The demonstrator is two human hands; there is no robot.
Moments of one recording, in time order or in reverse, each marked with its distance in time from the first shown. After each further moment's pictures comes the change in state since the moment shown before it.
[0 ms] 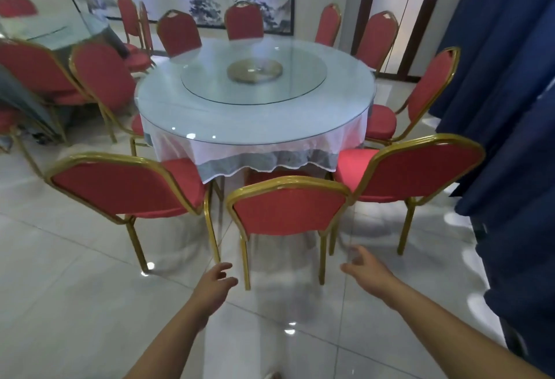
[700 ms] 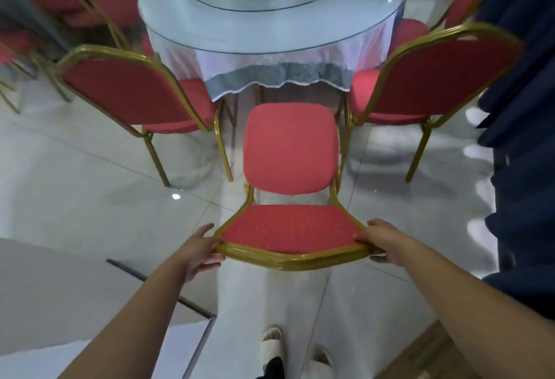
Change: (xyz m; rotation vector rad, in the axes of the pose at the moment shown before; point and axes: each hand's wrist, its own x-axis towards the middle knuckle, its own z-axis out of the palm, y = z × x) left_hand -0.104 -0.139 0.034 -0.176 0.014 -0.304; right_hand -0.061 0.155 0.028 0.144 -0.130 0.401
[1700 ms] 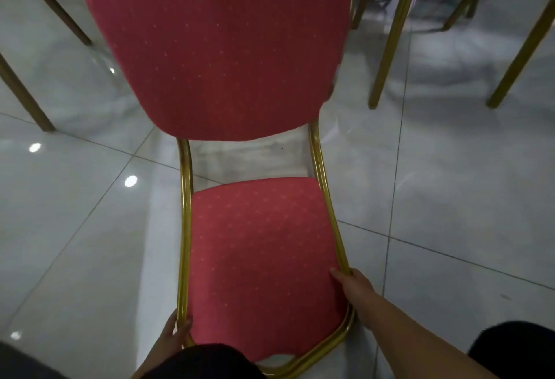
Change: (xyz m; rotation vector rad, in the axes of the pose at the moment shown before) left_hand 0.568 -0.446 0.060 0.037 0.129 -0.139; right_hand 0.571 0.255 0.314 0.232 -0.009 0.125
